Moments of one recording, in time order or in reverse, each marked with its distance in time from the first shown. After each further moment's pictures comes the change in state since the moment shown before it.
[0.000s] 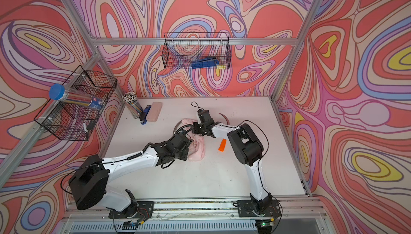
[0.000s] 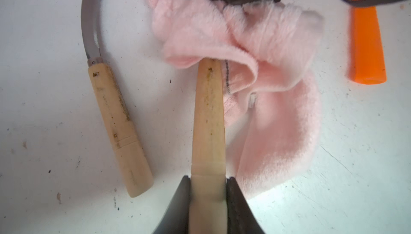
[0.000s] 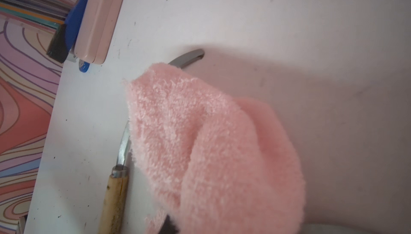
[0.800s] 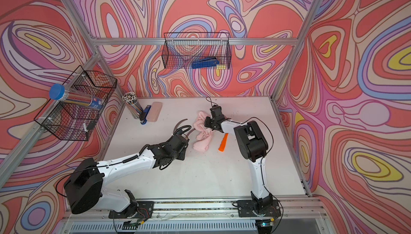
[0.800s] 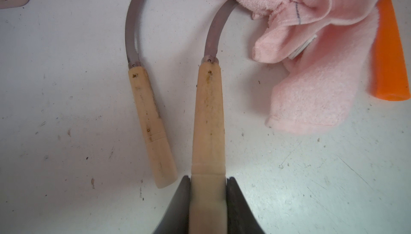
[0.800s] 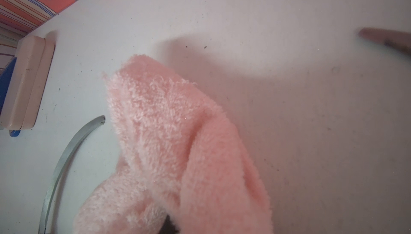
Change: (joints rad) left arm -0.005 -0.049 -0.030 -0.012 -0.104 -0.033; right arm -0.135 0.011 0.008 -0.021 0.134 -0.030
